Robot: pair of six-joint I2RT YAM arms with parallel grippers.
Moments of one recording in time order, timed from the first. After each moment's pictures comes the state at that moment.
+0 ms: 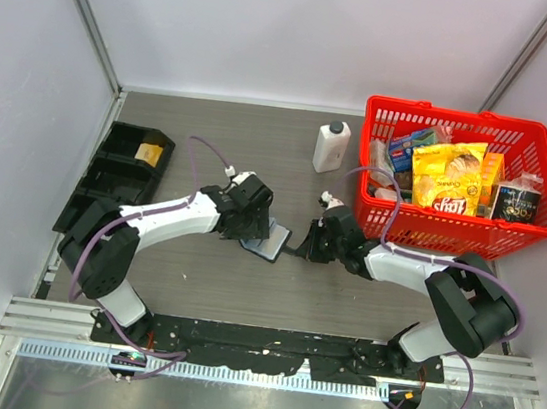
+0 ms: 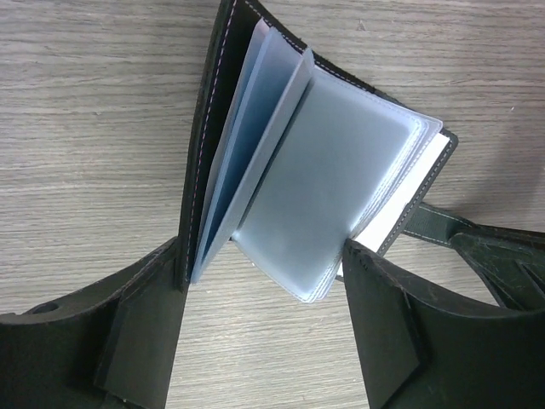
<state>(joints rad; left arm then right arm) -0.74 1.60 1.02 -0.53 -0.21 -0.81 0.65 1.49 0.60 0.10 -0.12 0.61</state>
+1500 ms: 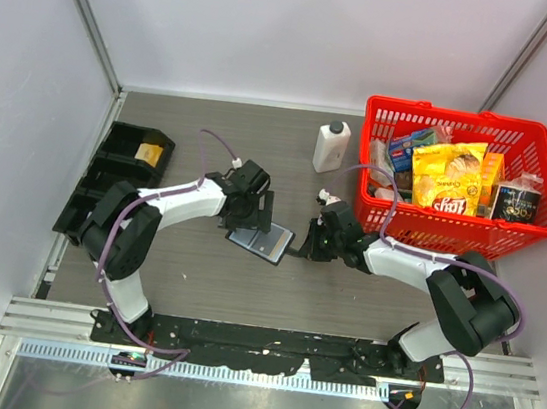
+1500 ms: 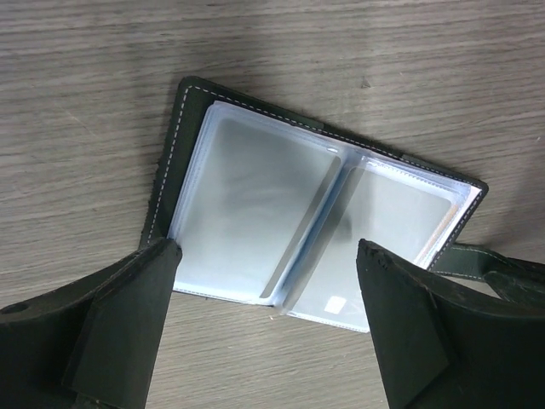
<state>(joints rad) -0.63 1.74 1.10 -0.49 -0.06 -0.62 0.65 1.50 0.67 -0.03 -0.11 0.55</state>
